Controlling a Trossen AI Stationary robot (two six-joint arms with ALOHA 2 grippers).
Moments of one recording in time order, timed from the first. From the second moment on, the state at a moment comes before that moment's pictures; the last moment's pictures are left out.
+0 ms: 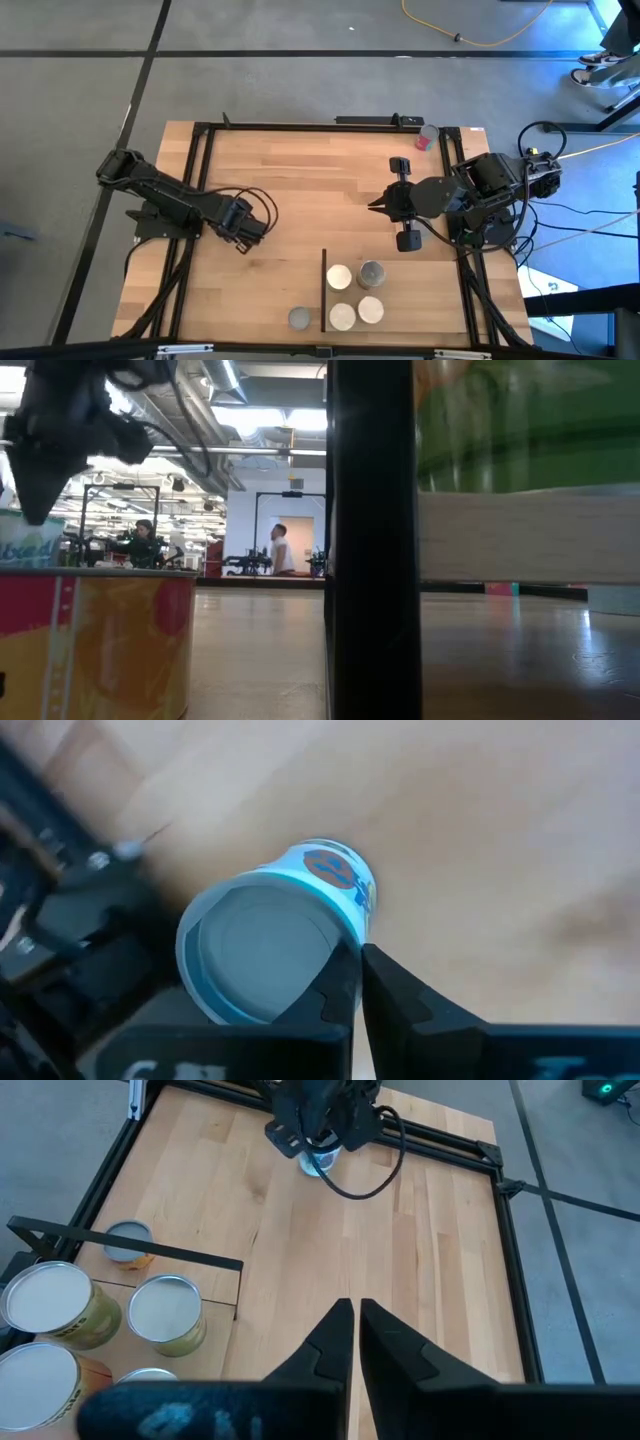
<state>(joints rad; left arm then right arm) -0.29 1.39 0.93 -1.24 -0.03 -1.25 0.38 1.51 1.94 -1.21 0.36 0.02</state>
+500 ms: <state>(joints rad) -0.18 1.42 1.35 -1.40 -0.22 -0.97 0.38 1.51 1.94 -1.21 0.36 0.02</state>
